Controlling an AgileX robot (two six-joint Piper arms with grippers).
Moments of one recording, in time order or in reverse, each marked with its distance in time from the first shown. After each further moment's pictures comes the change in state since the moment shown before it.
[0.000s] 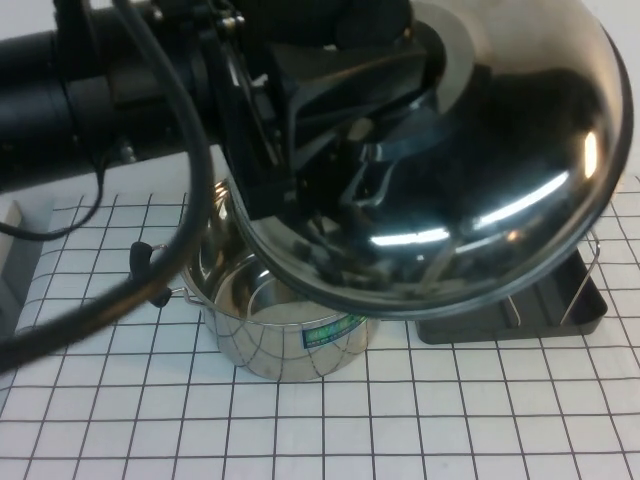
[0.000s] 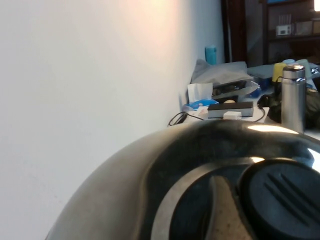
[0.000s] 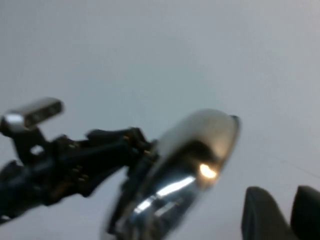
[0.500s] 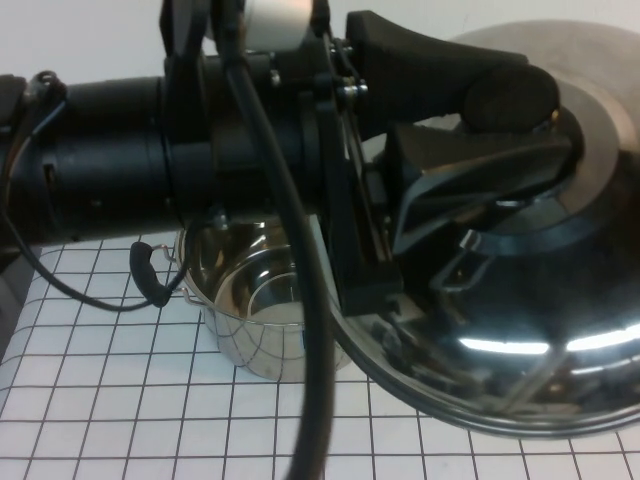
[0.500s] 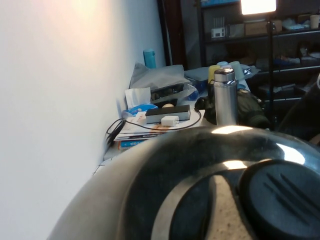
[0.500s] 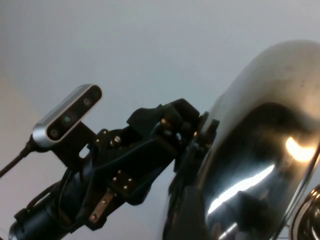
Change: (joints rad) right arm 0.000 0.204 -0.009 0.217 0.241 0.128; left arm -0.178 0.002 0.000 0.007 -0.008 -0.012
